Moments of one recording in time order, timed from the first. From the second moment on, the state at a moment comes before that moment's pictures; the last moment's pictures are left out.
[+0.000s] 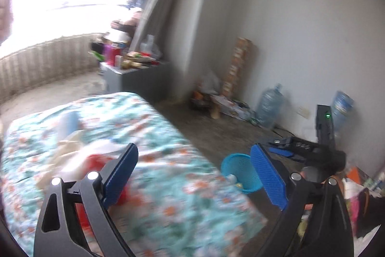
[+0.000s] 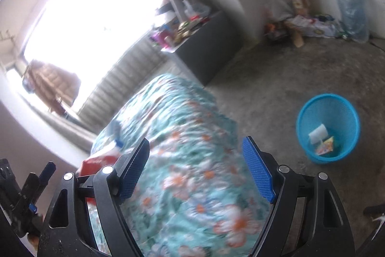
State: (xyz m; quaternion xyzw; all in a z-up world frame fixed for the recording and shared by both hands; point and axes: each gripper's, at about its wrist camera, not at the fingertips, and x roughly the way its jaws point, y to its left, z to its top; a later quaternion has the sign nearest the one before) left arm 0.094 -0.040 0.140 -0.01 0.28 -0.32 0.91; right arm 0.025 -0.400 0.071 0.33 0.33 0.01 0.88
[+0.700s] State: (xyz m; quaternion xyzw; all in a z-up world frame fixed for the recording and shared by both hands) left arm 0.115 0.104 0.106 -0.11 0.28 -0.24 0.93; right arm 0.101 -0.258 0.080 0.33 0.41 0.19 0.83
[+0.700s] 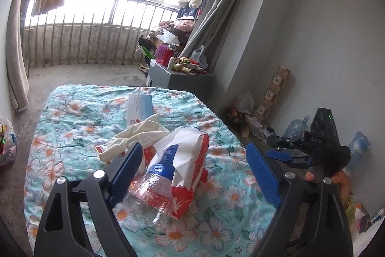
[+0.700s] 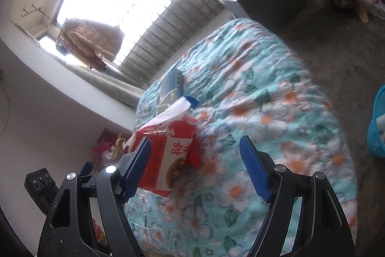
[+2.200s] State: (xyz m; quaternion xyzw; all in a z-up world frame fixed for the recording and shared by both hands) left arm 0.182 0.157 0.121 -0.19 0.22 -0.25 0.92; right arm 0.172 -0.218 0.077 0.36 0.45 0.23 0.79
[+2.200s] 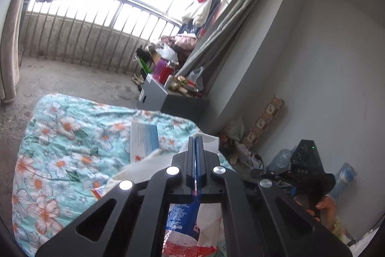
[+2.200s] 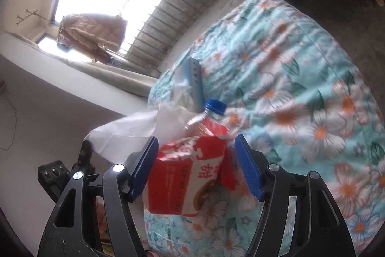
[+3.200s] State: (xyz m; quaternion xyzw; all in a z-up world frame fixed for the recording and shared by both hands) left arm 0.144 0.242 0.129 -0.23 0.18 -0.15 0.94; right arm 0.351 -0.080 0.016 0.21 0.63 0.21 0.71
